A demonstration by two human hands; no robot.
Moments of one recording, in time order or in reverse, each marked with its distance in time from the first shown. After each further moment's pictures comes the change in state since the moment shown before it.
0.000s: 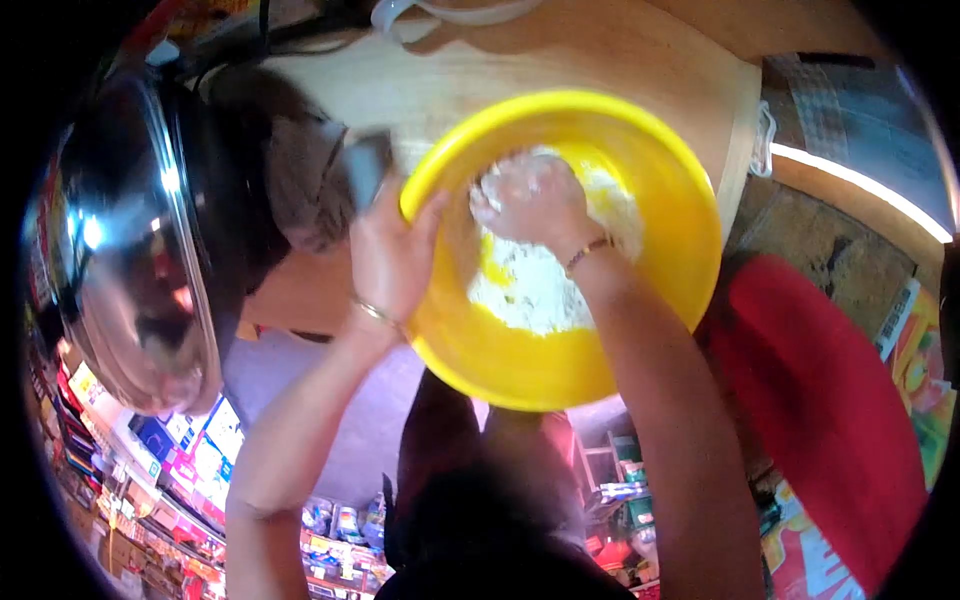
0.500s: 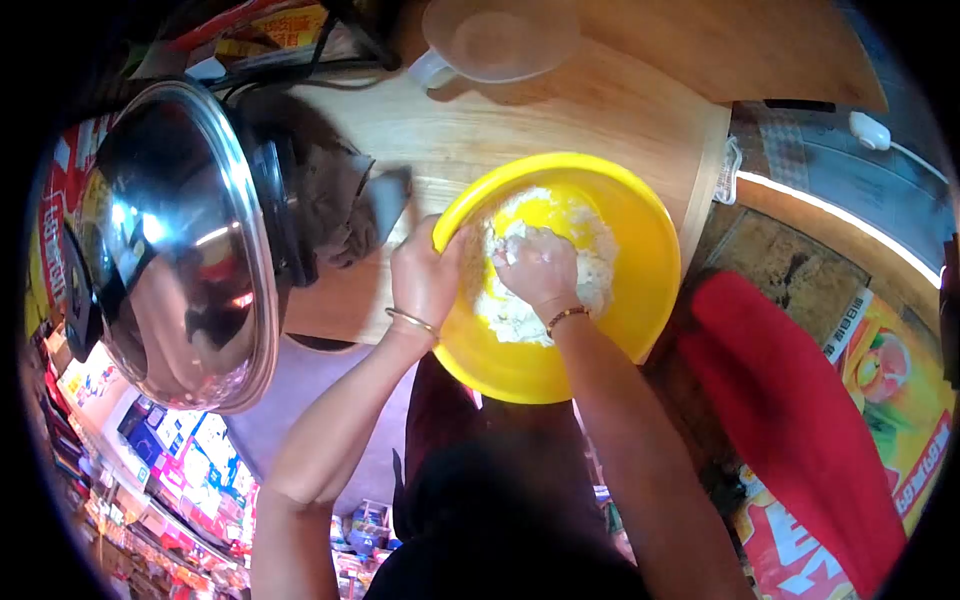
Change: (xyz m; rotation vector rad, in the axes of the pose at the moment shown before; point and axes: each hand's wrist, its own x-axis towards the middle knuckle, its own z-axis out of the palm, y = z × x) left_hand -0.005 0.008 -0.002 -0.056 -0.004 -0.056; right_hand -0.037 -0.034 -0.009 -0.074 -0.064 0.390
